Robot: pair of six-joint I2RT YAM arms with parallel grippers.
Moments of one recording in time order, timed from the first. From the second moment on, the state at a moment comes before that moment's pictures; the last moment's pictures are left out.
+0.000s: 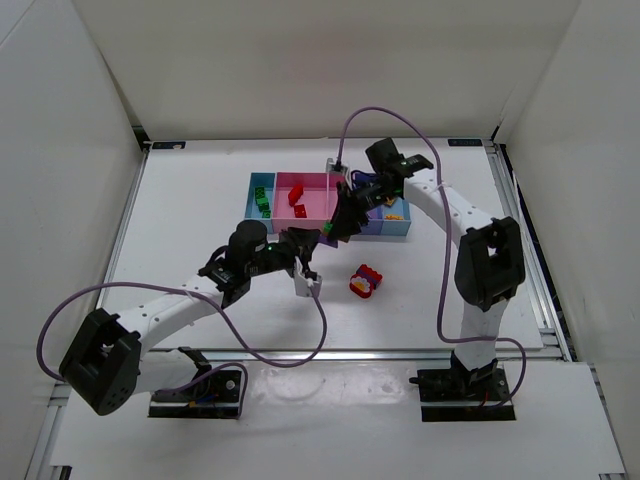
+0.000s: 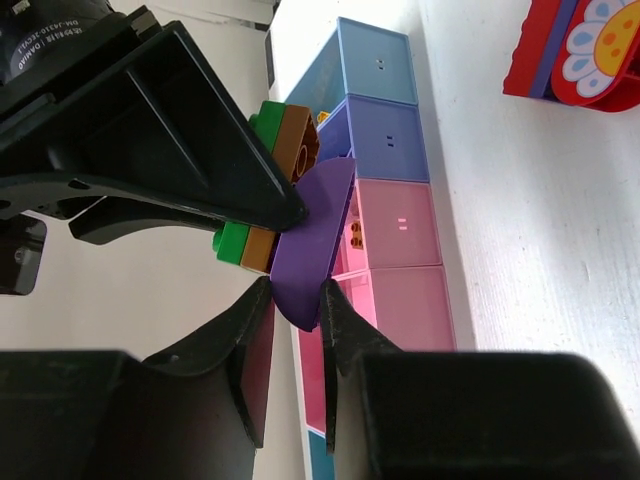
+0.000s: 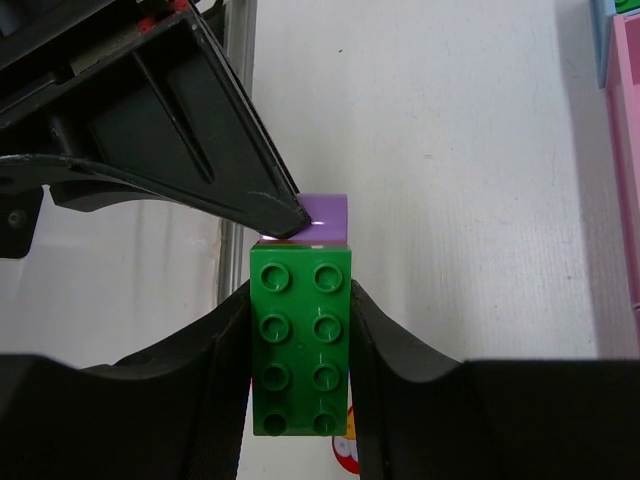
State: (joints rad) left arm -0.66 1.21 0.64 0.27 0.50 1.40; right arm 0.48 1.90 1.66 -0.88 -1.15 -0.53
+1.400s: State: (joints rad) left arm -0.63 2.00 1.81 -0.21 0.48 0.08; right arm 0.11 1.52 1.36 -0.64 -0.70 -0.27
